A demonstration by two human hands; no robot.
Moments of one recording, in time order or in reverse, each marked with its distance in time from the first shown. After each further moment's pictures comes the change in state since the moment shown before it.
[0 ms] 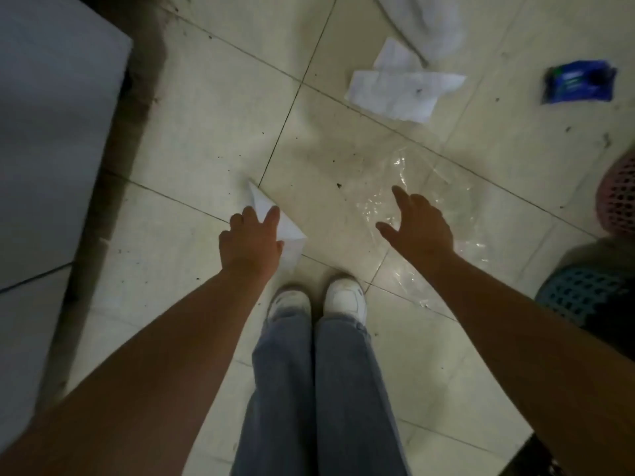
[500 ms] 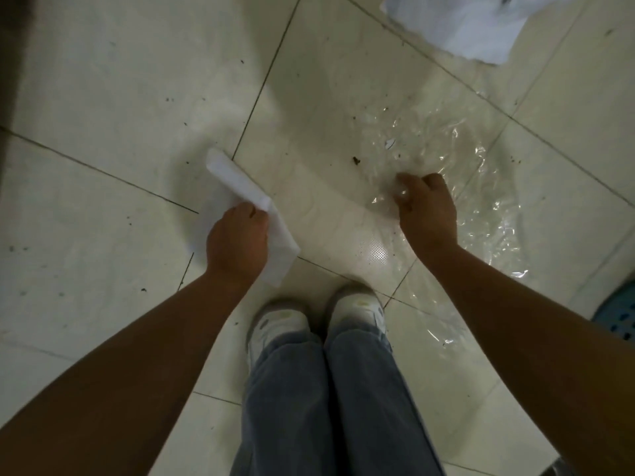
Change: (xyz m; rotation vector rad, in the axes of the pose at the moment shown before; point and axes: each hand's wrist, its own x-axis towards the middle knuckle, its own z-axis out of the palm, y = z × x) left_hand 0.104 -0.009 0.133 -0.239 0.139 0.068; right_hand 0.119 0.013 0.119 0.169 0.343 -0.069
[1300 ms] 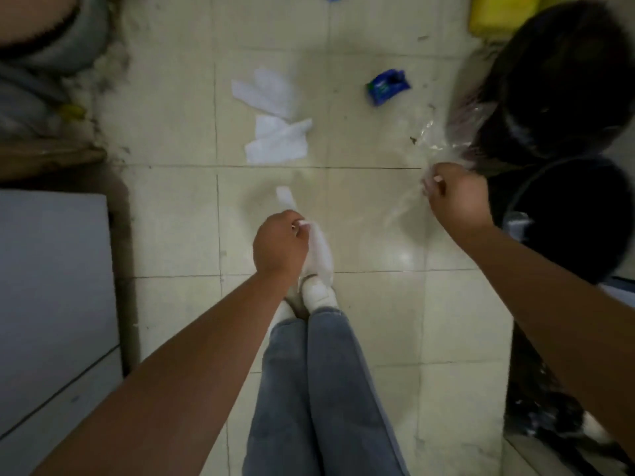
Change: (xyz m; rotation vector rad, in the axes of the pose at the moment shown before) left_hand -0.192 0.229 -0.259 -0.299 0.063 0.133; right_hand -0.197 0.064 -0.350 0.231 0.331 0.198
